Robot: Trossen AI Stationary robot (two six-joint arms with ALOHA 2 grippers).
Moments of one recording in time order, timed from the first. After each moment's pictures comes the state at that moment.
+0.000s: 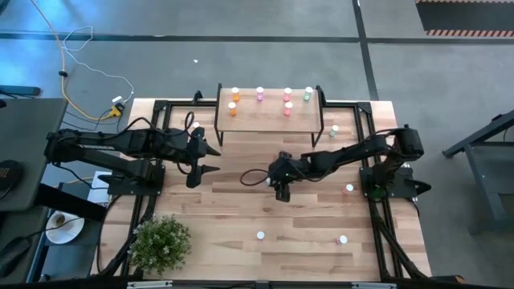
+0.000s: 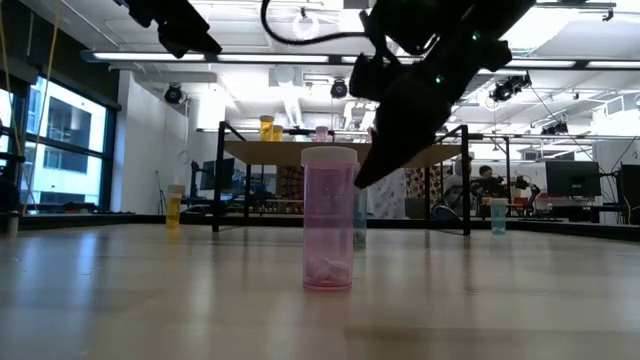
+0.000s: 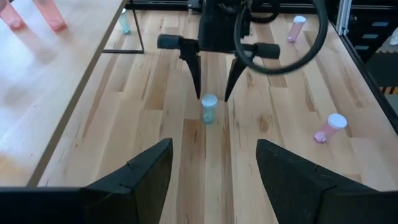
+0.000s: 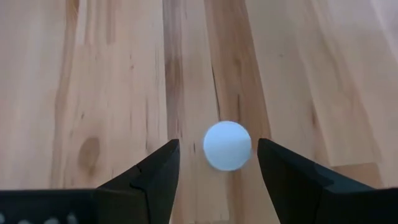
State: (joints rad) left arm 0.11 0.92 0.84 -0.51 -0.04 -0.02; right arm 0.07 1.70 0.97 -0.15 0.07 0.11
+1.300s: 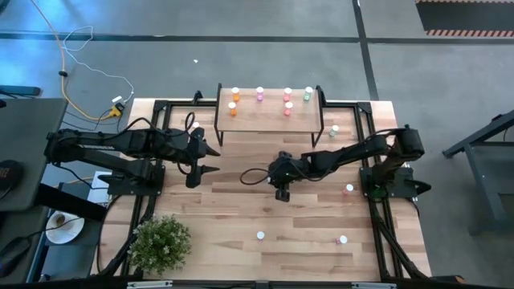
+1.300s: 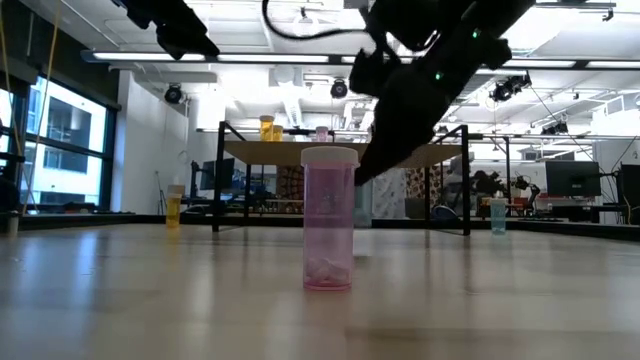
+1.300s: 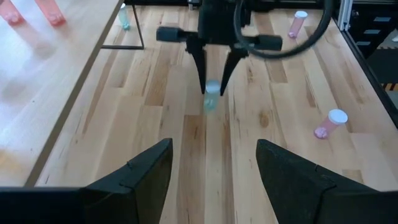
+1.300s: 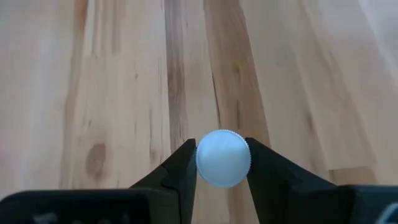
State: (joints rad) left arm 0.11 0.92 0.84 -0.53 -0.04 -0.02; right arm 0.06 1.68 0.97 -0.14 0.07 0.12
